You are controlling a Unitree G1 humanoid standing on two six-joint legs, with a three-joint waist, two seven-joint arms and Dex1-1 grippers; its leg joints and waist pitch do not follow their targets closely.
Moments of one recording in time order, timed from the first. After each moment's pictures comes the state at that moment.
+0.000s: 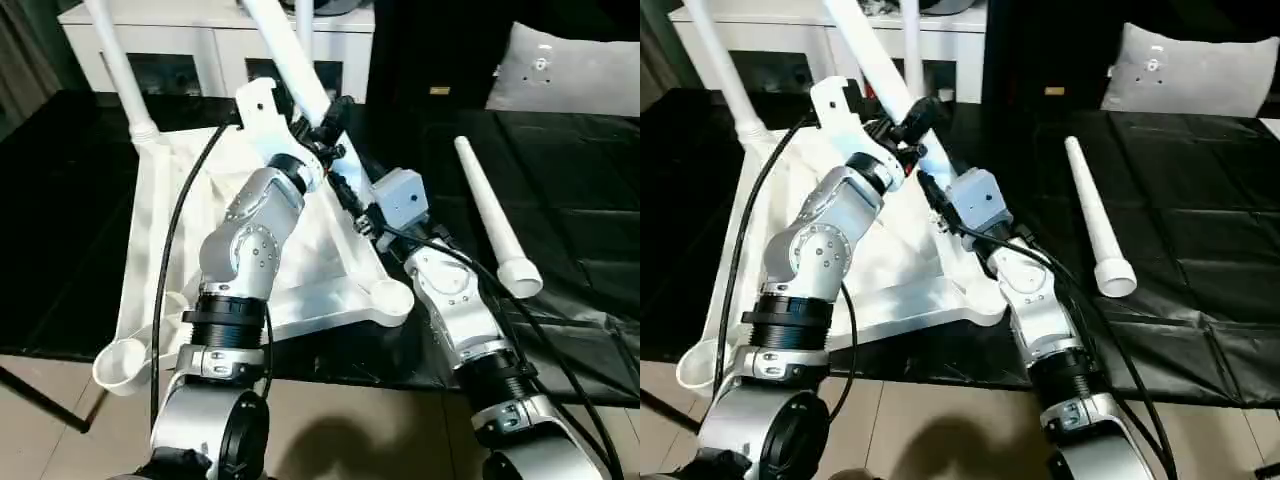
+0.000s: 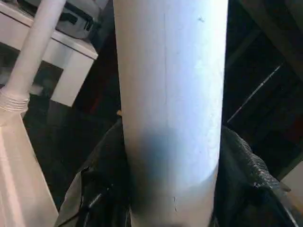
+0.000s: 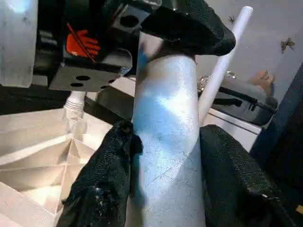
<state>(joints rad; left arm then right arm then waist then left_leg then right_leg) -0.80 -0.13 0.18 0.30 -0.48 0.37 -0.11 -0.56 -0.07 0.12 0.48 -0.11 -0.36 0.29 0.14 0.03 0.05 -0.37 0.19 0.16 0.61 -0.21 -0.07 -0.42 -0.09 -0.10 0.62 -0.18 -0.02</state>
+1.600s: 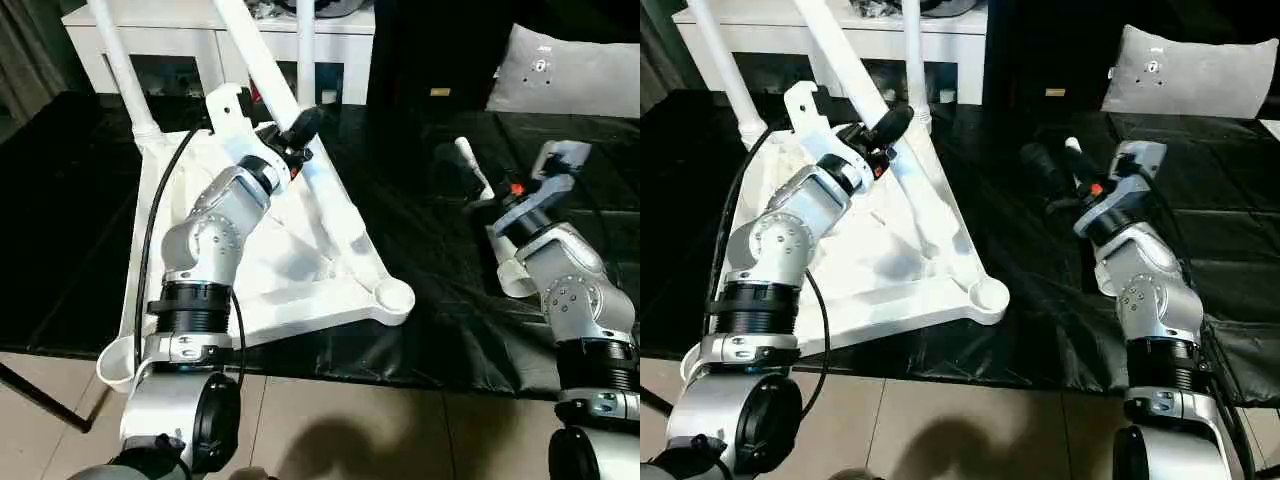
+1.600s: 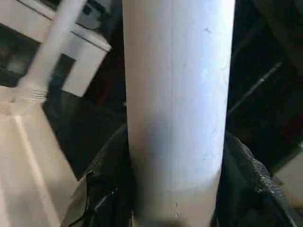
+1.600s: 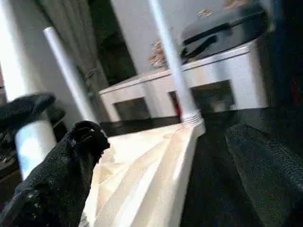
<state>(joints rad) -0.82 0.01 0.25 0.33 -0.58 0.52 -0.25 -0.56 -0.31 -0.22 0.35 0.59 0.30 0.65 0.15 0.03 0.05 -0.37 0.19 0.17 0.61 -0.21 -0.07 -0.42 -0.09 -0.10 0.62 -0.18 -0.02</state>
